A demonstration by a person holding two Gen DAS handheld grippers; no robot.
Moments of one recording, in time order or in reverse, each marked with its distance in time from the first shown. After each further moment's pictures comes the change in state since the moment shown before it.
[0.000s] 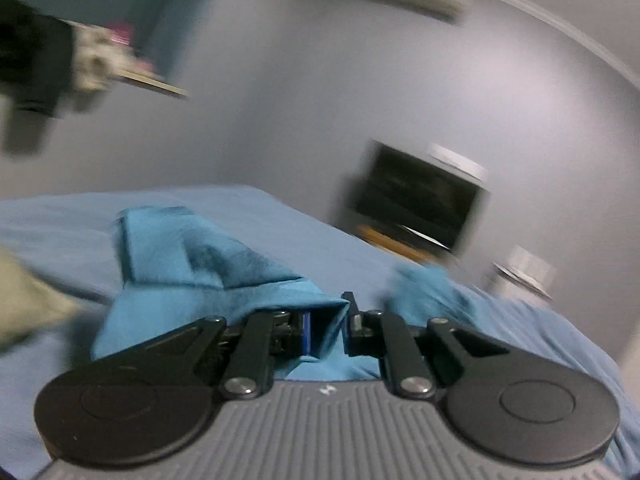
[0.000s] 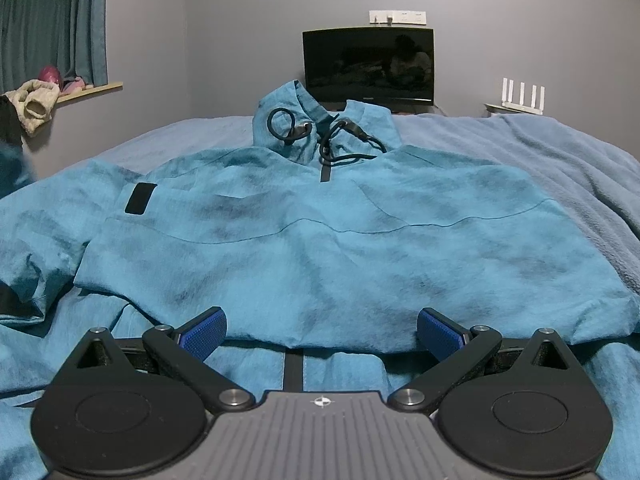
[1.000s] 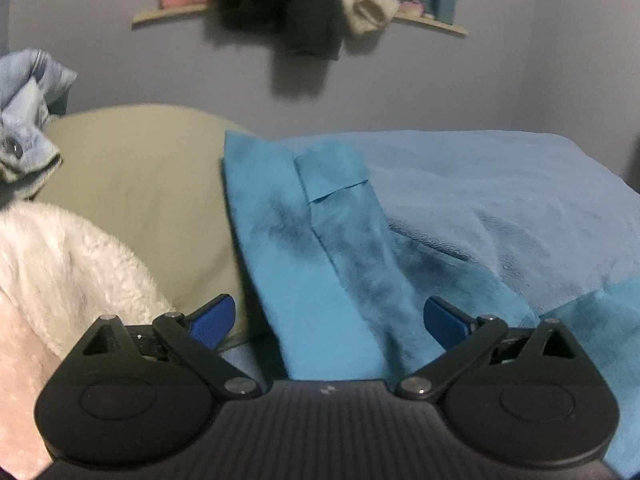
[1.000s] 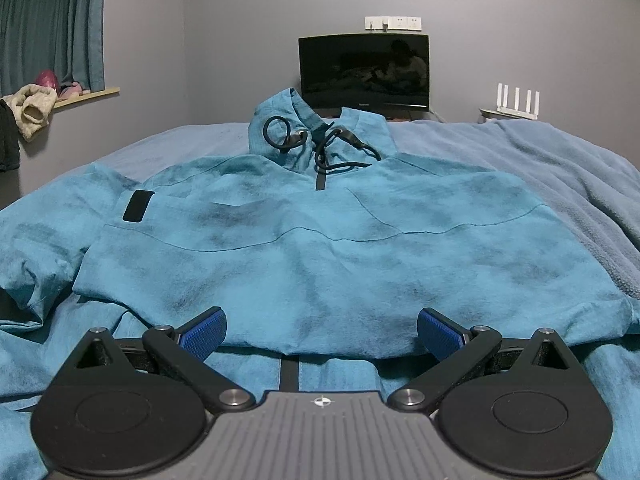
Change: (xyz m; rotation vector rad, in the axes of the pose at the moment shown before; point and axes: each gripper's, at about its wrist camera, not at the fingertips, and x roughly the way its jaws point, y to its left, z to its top) left arm 0.004 0.166 0.031 -0.170 0.179 0.971; right arm -0.005 -0.004 0.006 0.008 -0.019 -0.010
